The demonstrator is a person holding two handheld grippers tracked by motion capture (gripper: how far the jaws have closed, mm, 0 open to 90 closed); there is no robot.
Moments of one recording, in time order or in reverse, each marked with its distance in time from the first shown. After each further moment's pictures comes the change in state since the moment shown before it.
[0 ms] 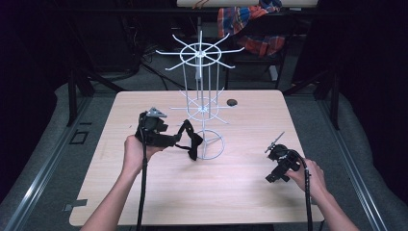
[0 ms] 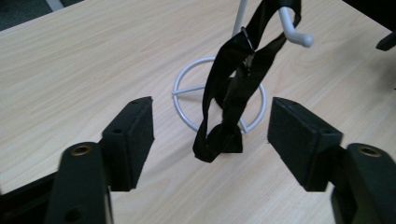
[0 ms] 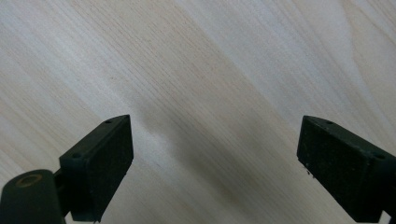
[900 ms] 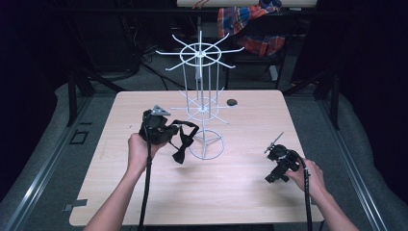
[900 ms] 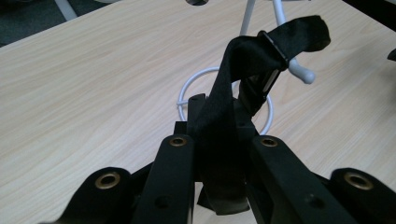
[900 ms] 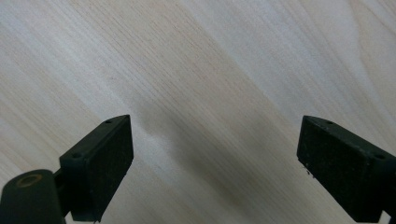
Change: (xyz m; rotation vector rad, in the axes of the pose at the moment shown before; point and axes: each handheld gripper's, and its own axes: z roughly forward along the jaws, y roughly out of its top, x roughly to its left) left arm -0.007 0.008 0.011 -0.022 0.046 0.006; right arm 0.000 0.001 0.003 0.010 0.005 0.000
